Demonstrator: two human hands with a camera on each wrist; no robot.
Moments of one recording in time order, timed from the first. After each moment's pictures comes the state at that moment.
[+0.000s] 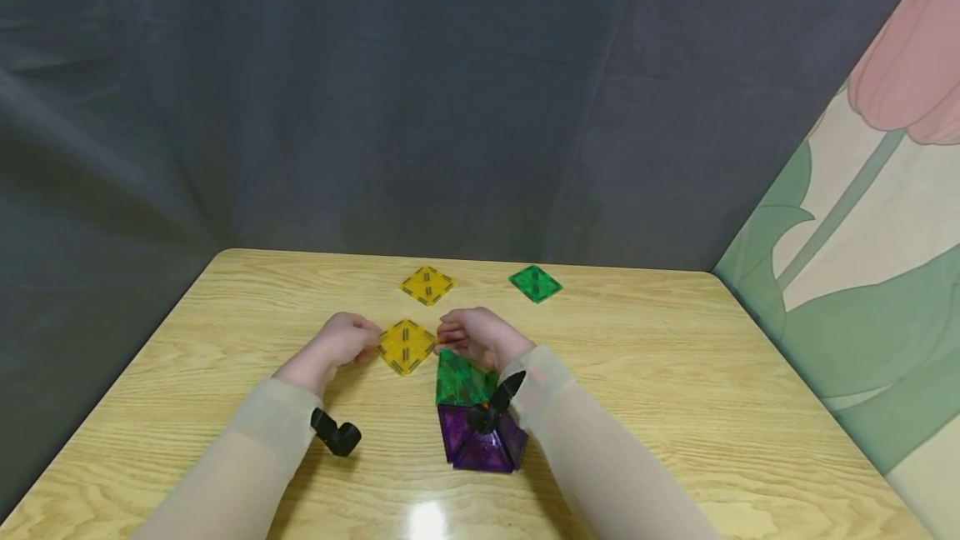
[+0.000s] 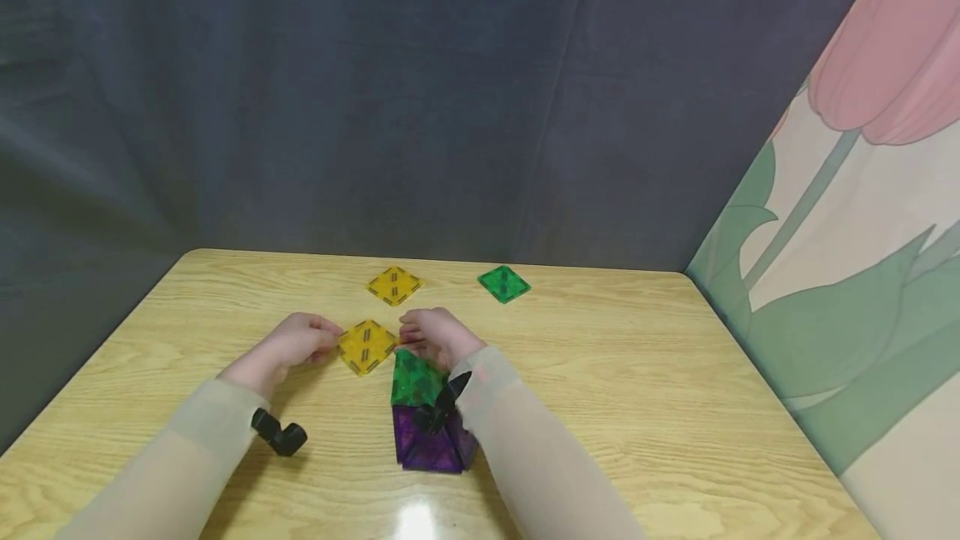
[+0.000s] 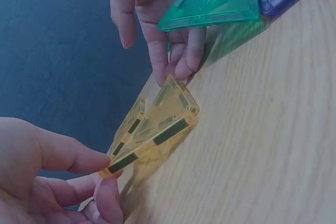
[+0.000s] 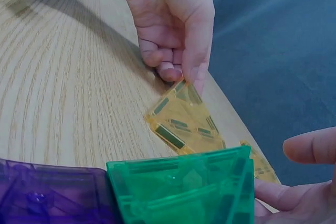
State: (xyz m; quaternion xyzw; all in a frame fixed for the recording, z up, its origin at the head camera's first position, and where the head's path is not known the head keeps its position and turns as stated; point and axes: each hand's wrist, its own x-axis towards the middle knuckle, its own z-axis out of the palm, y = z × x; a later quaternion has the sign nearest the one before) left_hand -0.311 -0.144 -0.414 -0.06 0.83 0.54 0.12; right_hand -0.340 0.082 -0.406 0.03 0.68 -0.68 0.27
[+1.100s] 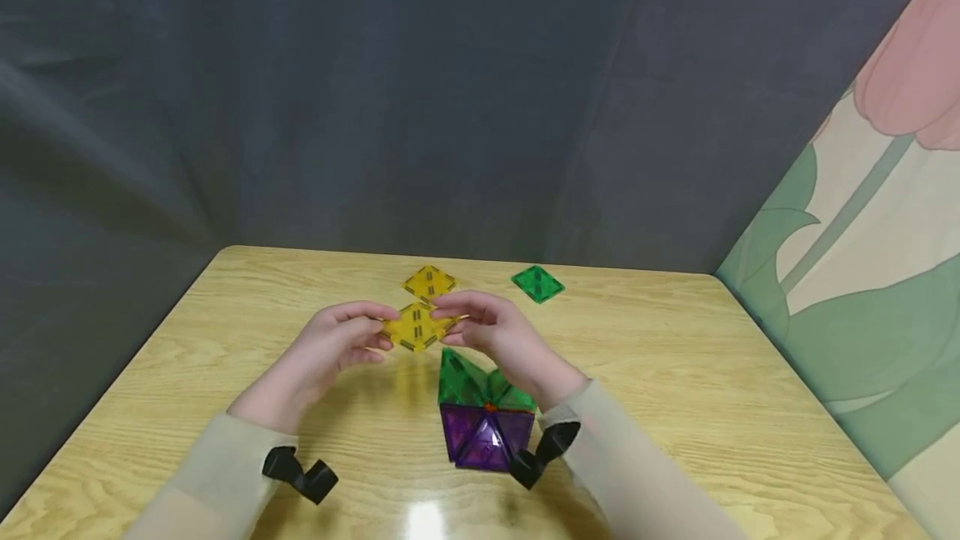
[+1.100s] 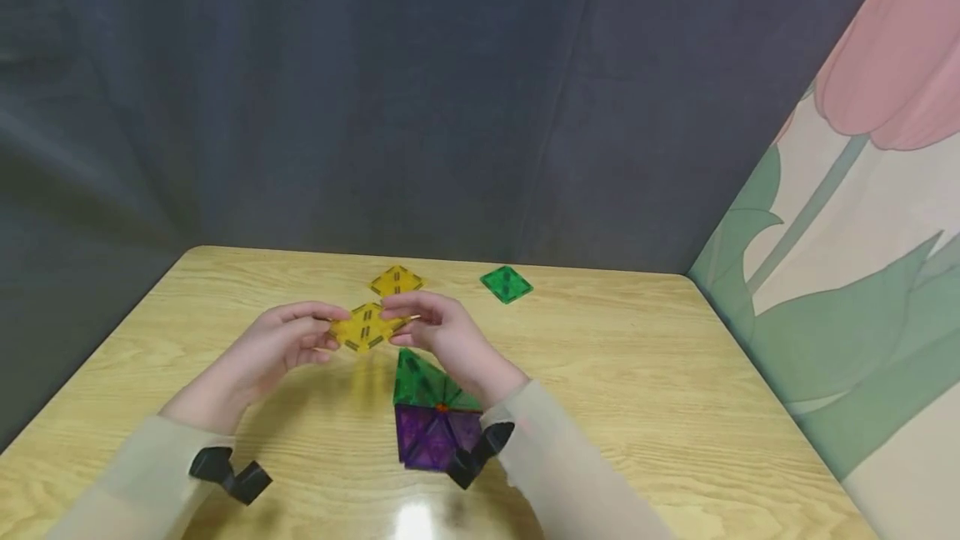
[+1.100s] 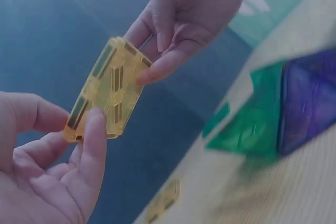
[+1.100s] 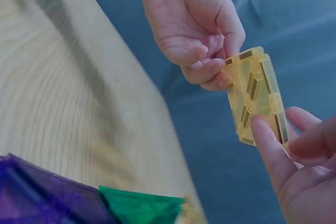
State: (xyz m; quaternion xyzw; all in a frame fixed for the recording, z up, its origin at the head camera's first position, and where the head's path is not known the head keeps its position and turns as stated) left_hand -0.259 -0.142 -0.371 0.08 0.68 0.72 0.10; right_hand -0.278 0.113 -0.352 -0.24 0.68 -0.67 0.17
